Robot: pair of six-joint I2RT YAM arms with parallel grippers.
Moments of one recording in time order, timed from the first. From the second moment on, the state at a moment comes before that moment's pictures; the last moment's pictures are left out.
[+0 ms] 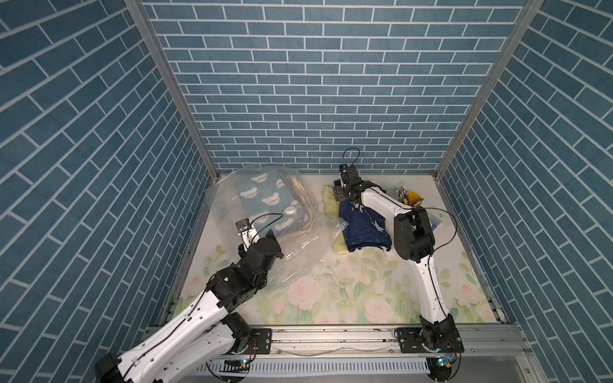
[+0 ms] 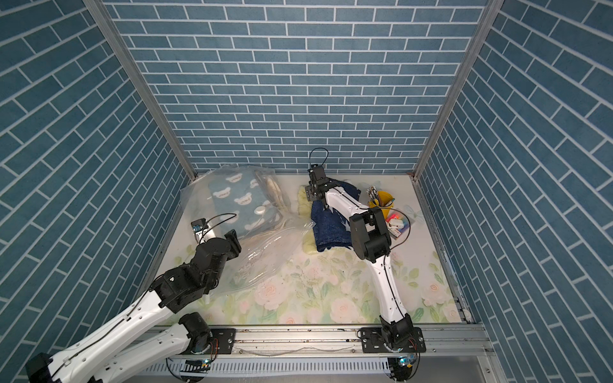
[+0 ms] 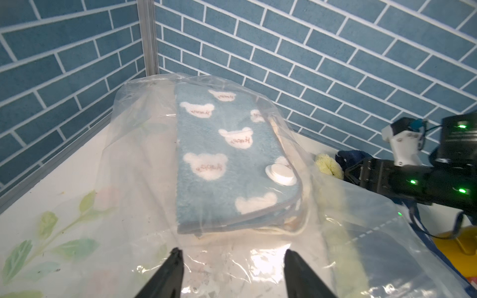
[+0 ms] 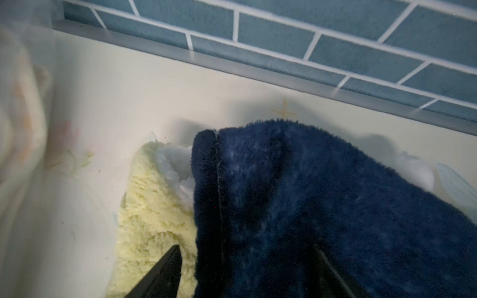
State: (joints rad) left arm -0.78 0.79 0.72 -0.54 -0.78 -0.76; right arm 0.53 2.39 2.03 -0.46 0.24 0.10
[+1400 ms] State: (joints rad) left arm -1.14 0.95 0.84 -0.84 -0.99 -0.91; right arm 0.52 2.21 1.89 -0.32 0.02 0.10
